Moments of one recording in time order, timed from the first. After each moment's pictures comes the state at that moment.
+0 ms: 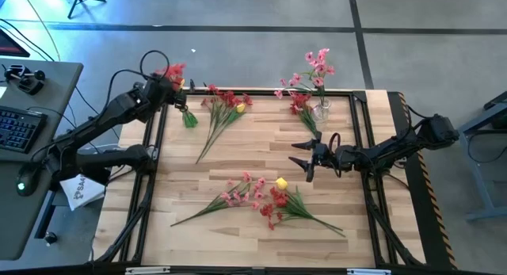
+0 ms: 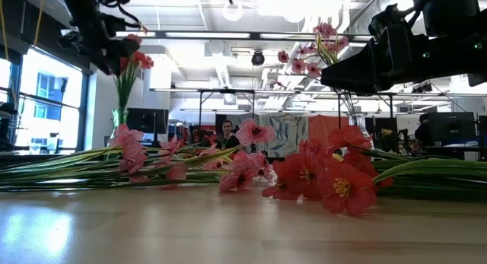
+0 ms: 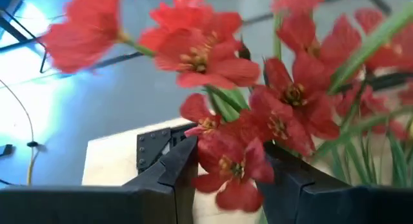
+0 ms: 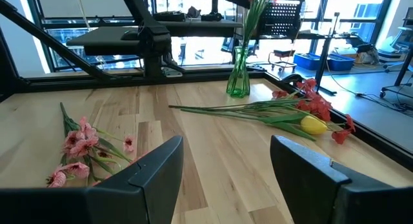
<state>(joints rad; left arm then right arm) 0.72 0.91 0.90 -0.82 -0.65 -0.31 0.14 1.27 0.17 1.02 0.38 0.00</state>
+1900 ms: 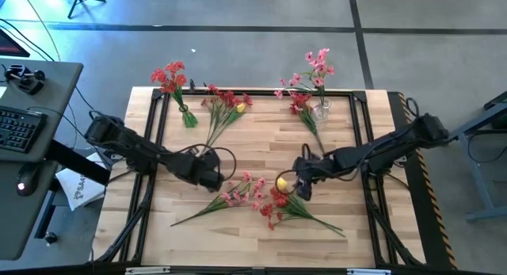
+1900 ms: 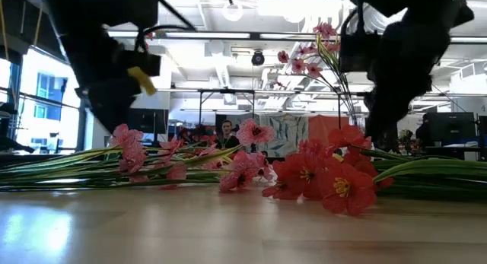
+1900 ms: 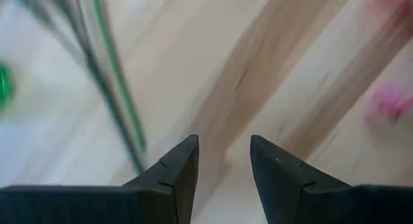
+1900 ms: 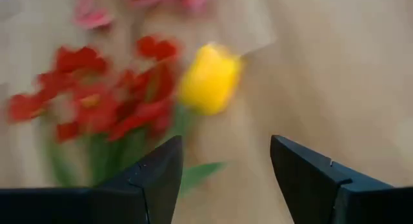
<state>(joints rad) -0.30 1.57 0.86 -0.76 -0.51 -0.88 0.25 1.42 0.73 -0.36 0.04 0.63</state>
